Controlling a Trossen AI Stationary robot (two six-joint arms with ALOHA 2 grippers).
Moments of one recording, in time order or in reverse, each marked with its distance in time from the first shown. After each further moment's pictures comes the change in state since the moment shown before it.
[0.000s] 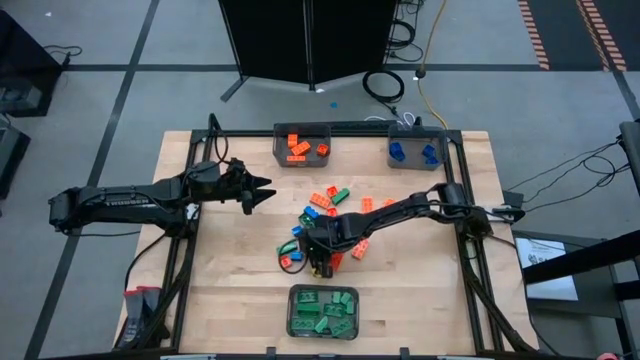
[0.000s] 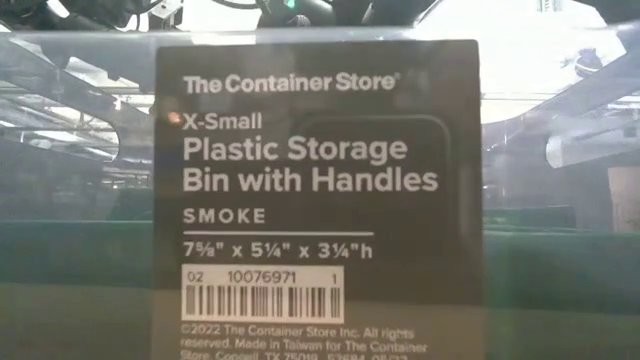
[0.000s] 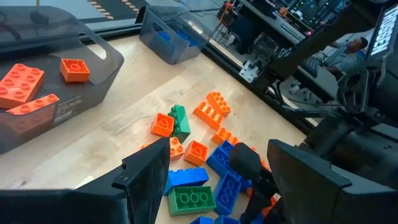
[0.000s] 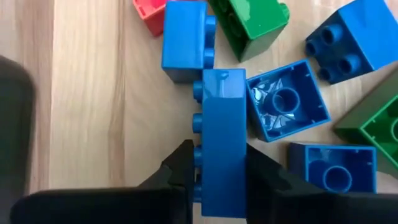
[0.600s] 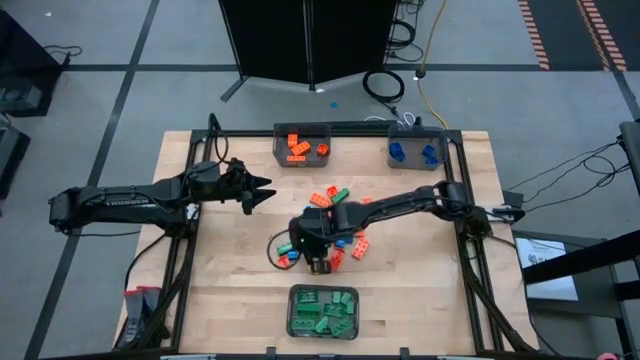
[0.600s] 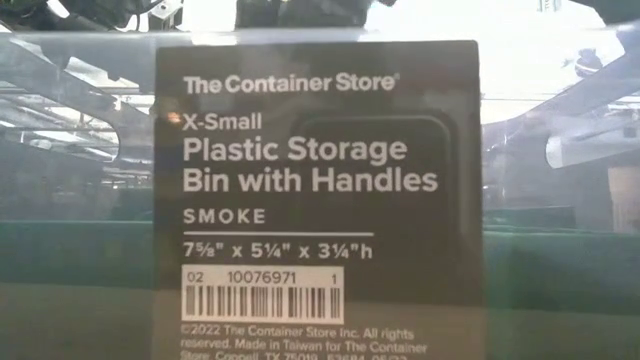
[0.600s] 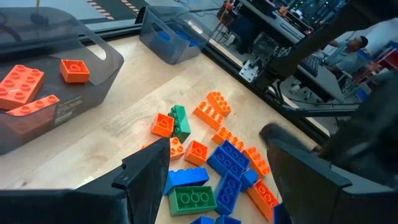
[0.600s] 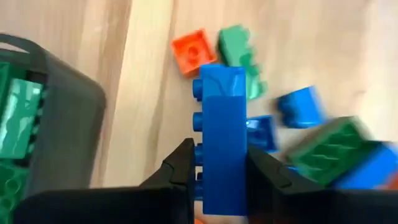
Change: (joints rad) left arm 0.000 0.000 0.000 0.000 0.000 0.006; right arm -0.021 -0.014 0.293 -0.305 -0.040 -0.178
